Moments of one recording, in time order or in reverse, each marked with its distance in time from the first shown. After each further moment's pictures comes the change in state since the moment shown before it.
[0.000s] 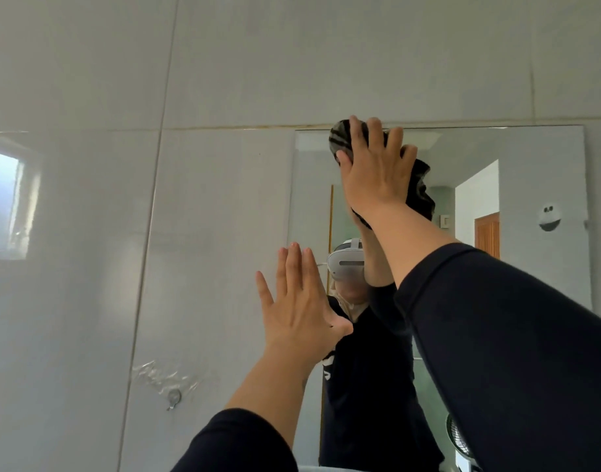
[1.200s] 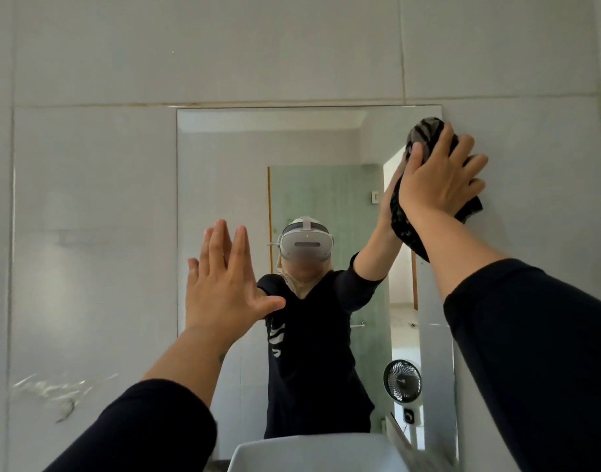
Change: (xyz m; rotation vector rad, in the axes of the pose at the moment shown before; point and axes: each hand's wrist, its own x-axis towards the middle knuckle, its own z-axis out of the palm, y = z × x) left_hand 0.003 0.043 0.007 -0.029 -0.019 0.063; right_hand -0.057 0.207 -0.027 -0.060 0.035 0.659
